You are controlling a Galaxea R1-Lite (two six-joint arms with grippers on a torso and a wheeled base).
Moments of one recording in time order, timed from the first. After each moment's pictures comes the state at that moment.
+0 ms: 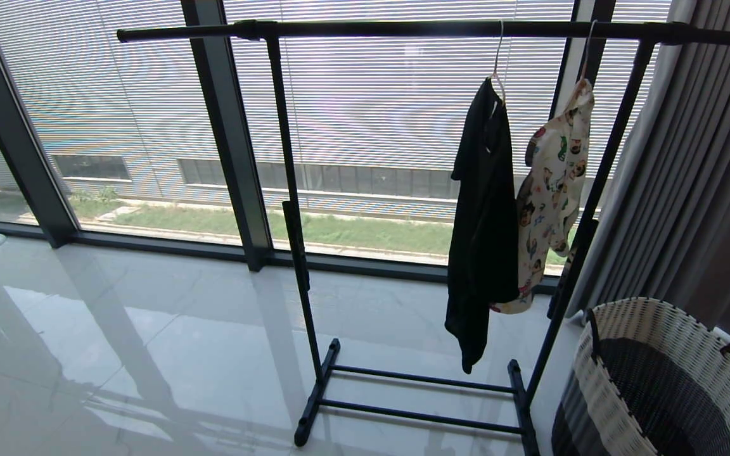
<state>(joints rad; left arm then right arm) 0.00 0.00 0.00 0.01 0.07 -0.05 -0.01 0.00 0.00 -0.01 -0.03 0.00</state>
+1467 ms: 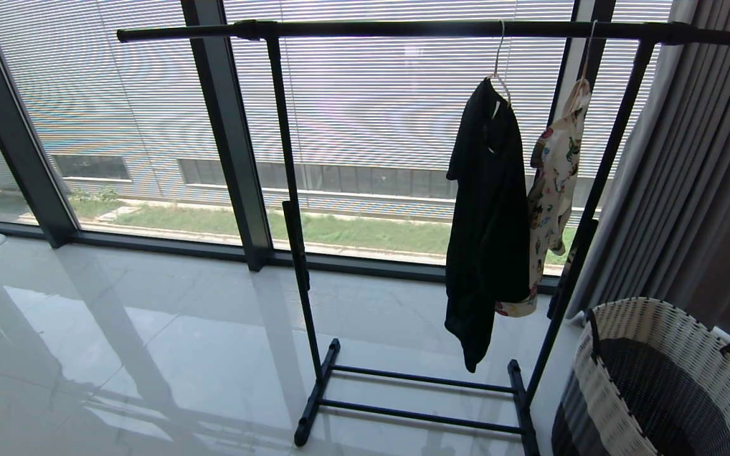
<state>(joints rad) 0.00 0.00 0.00 0.01 0.07 -0.05 -0.01 0.00 0.00 -0.01 -0.03 0.00</state>
